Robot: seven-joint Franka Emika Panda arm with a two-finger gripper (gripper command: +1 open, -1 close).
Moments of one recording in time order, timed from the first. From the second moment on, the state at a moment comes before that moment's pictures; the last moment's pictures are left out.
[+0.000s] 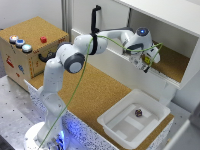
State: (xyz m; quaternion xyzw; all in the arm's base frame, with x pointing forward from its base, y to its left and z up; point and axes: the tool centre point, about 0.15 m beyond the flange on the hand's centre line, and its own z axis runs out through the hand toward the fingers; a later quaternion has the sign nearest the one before) arm 0.659 -0.266 0.466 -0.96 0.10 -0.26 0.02
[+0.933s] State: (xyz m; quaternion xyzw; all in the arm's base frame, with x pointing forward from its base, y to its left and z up) arm 0.518 -0.324 0.440 -0.99 0.06 -0.12 0.00
